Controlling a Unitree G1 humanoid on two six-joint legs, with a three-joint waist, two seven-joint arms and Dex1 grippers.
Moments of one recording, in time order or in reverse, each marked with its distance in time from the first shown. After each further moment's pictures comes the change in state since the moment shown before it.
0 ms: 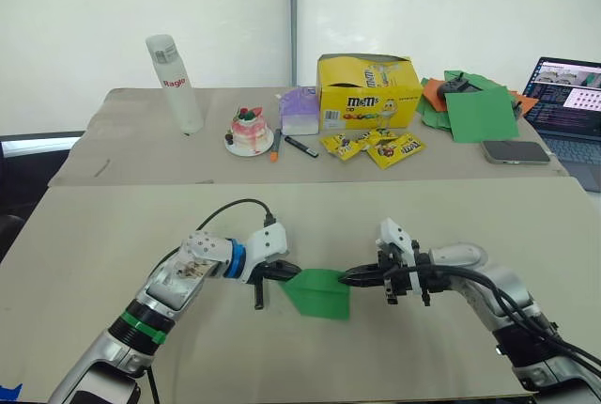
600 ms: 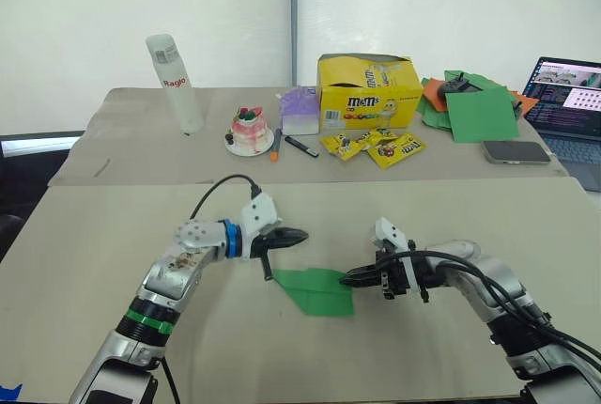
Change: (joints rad) left arm -0.016 -0.097 0.176 0.026 -0.098 -0.135 0.045; right arm -0.038 0.014 0.019 0.026 -0.027 0.088 0.003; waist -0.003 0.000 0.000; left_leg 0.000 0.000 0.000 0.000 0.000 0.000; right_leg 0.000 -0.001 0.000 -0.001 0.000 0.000
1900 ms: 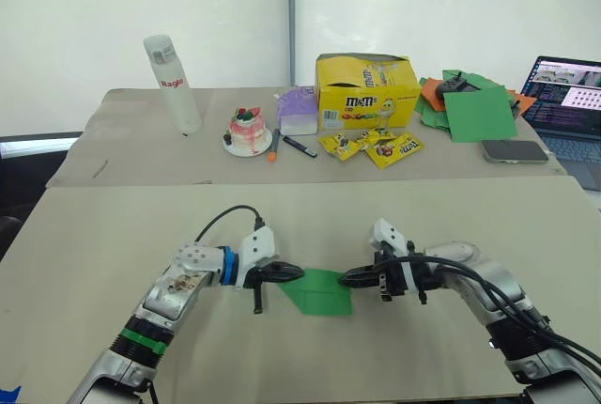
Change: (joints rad) left arm 0.101 0.040 -0.079 0.055 0.059 -0.071 -0.096; right arm 0.019 0.006 -0.008 -0.040 -0.014 0.018 -0.036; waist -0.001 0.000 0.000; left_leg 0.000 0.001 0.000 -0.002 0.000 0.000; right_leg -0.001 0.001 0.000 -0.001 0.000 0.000
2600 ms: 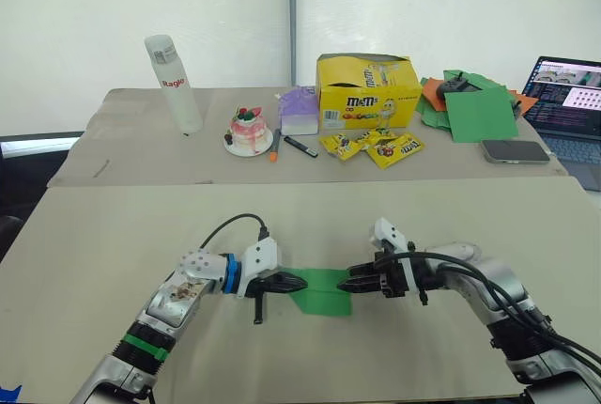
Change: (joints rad) left arm 0.032 -0.001 -0.033 0.012 0.015 -0.065 -0.022; right arm 0.003 0.001 -0.047 -0.024 0.041 0.036 -0.015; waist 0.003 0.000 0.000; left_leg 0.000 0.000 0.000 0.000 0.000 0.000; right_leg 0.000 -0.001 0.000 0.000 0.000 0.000
